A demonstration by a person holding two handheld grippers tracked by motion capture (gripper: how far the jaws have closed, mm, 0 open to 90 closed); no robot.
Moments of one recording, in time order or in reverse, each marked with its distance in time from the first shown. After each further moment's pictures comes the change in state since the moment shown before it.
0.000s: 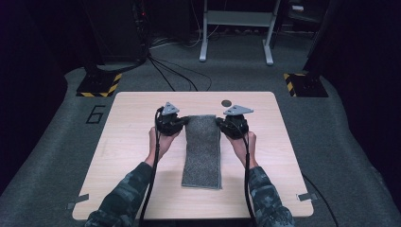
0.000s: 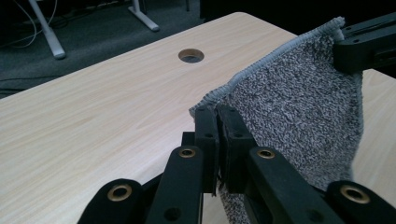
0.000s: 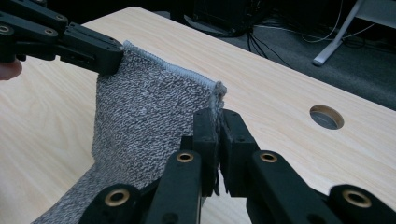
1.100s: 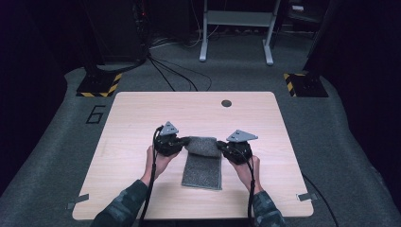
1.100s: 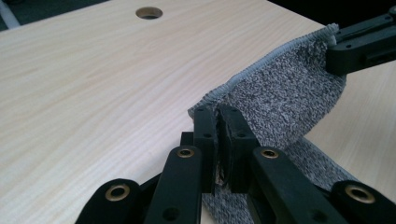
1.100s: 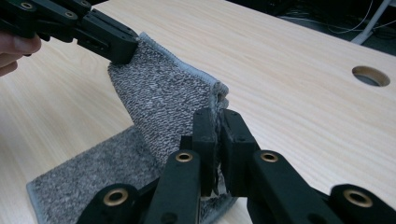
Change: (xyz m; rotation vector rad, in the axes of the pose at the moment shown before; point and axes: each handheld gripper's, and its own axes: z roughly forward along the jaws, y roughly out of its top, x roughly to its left) left arm -0.032 -0.047 -0.021 0.072 -0.103 0.005; right arm 0.034 -0.061 -0.031 0.011 0.076 -0.004
